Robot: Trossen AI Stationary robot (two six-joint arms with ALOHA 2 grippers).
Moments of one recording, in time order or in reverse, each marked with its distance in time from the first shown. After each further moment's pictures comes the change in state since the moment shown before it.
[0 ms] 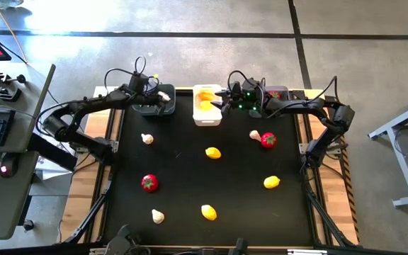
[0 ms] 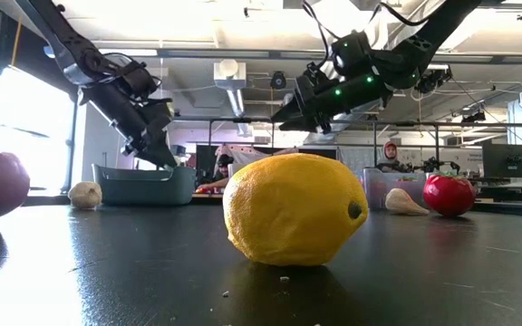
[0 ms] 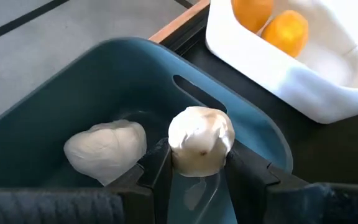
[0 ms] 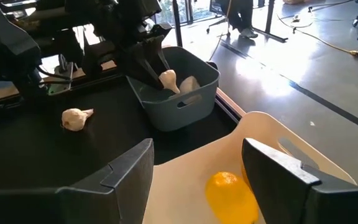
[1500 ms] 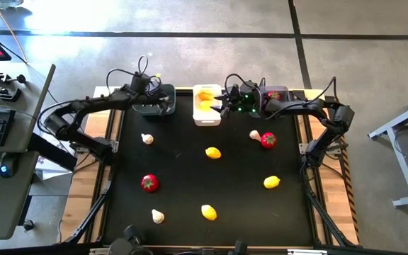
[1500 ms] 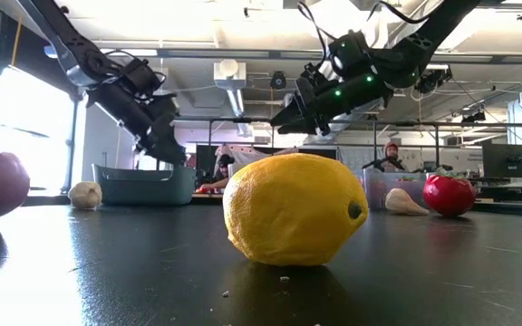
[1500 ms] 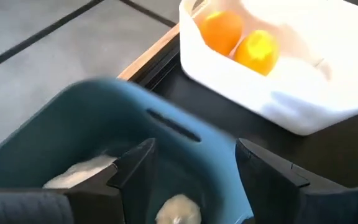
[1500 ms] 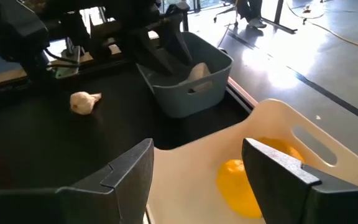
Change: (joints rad) left arm -0.032 0.016 -0.001 0.096 0.045 0.047; right arm 0.022 0.000 0.000 -0.047 0.000 -0.026
